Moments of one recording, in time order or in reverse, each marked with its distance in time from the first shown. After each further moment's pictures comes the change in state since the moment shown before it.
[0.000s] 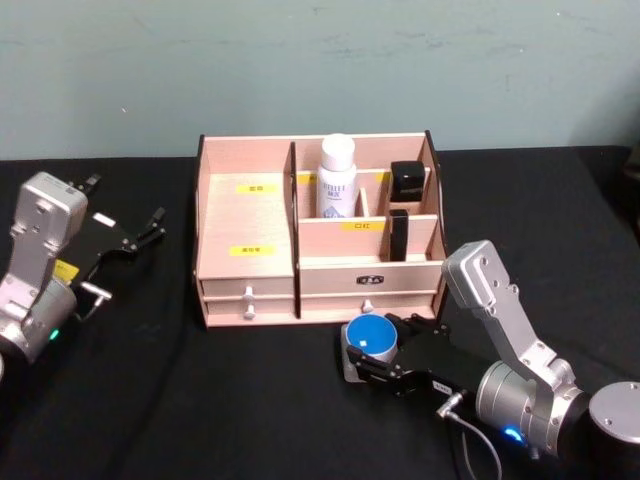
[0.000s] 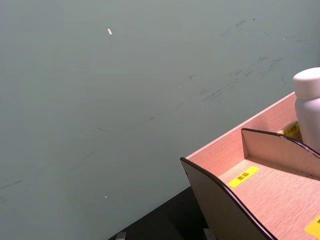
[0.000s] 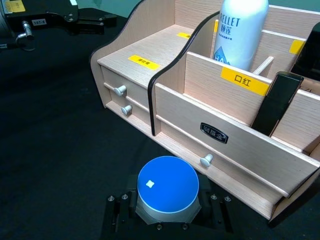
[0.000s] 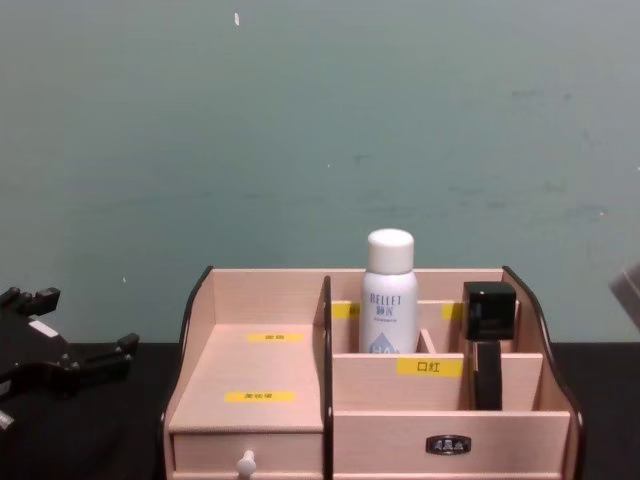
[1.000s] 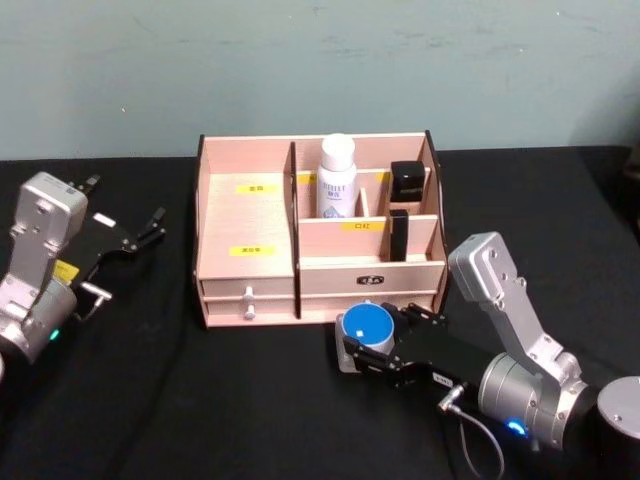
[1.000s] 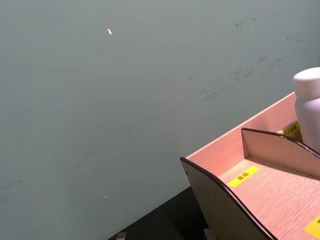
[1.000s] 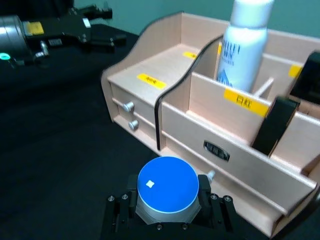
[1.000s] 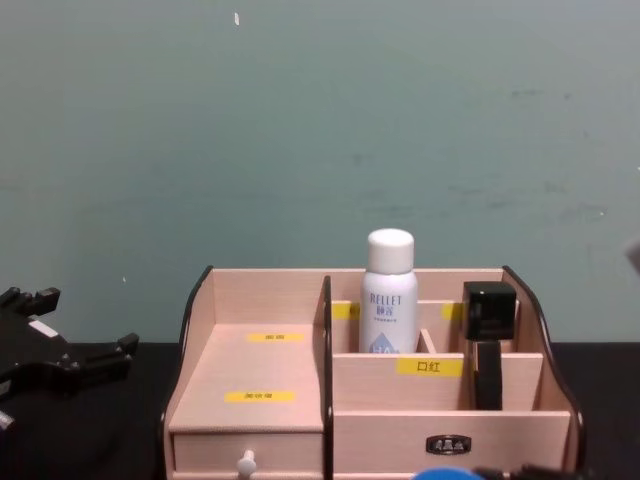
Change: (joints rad) left arm 0.000 0.000 0.000 0.000 0.000 0.000 0.000; right arm 0.003 0.009 0.008 -0.018 0.017 -0.037 0.027
